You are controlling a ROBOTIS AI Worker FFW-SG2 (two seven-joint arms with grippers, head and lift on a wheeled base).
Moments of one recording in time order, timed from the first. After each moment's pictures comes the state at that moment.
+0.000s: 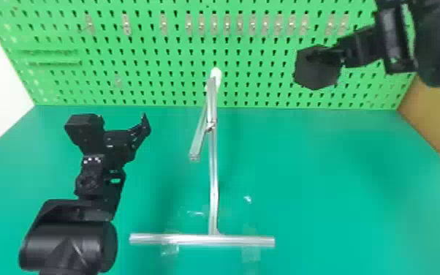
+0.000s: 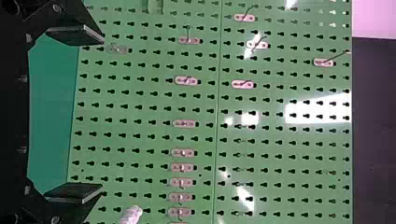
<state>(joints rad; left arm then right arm) -0.10 0.10 0.00 -1.57 0.12 -0.04 0.06 -0.78 -0.26 0.27 -1.87 0.15 1.42 0.55</state>
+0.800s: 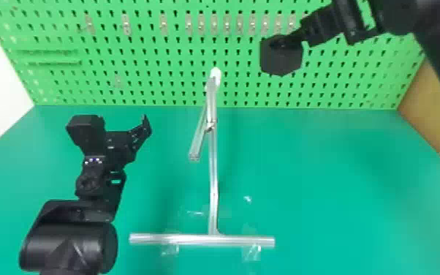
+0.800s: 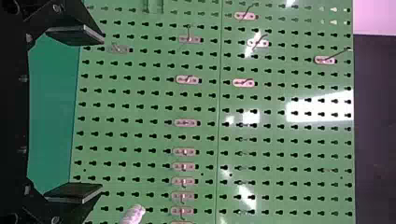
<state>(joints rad) -0.09 0.10 0.00 -1.57 0.12 -0.04 0.06 -1.09 -0.29 0.50 -1.44 -0.18 1.21 0.56</state>
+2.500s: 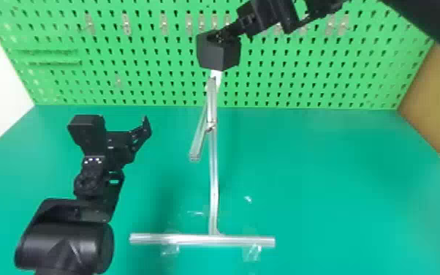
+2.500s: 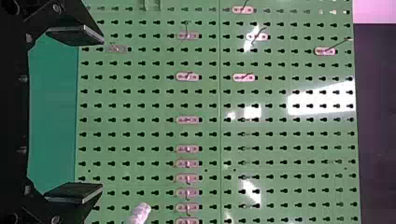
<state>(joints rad) -0.09 0.13 -0.02 -1.57 0.11 -0.03 0.06 -1.41 -0.27 0.96 -1.13 -0.92 0.97 0.31</state>
